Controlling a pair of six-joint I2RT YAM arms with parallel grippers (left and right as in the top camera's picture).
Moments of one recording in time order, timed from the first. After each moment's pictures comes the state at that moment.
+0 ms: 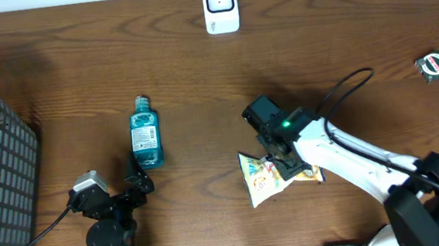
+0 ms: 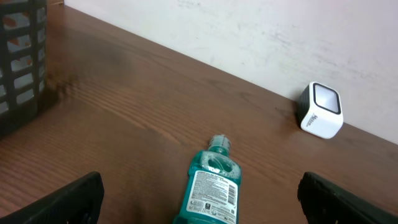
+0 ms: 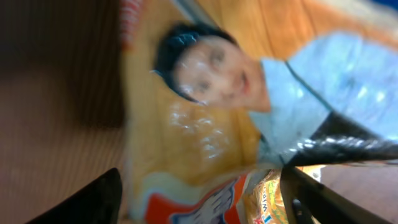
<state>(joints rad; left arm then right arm) -0.20 0.01 0.08 -0.27 -0.32 -0.41 0.65 1.66 0.99 -0.79 0.11 1.80</state>
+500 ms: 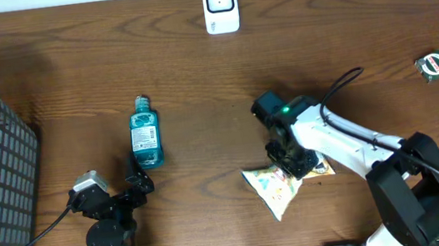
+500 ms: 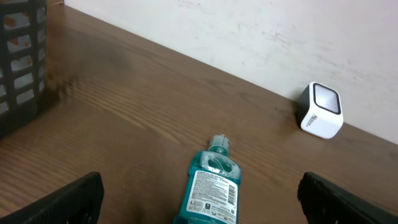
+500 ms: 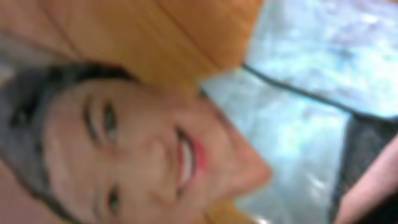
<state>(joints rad) -0.20 0.01 0.08 -0.27 -0.32 -0.41 0.56 1.75 1.04 -1.00 -0.09 1.50</state>
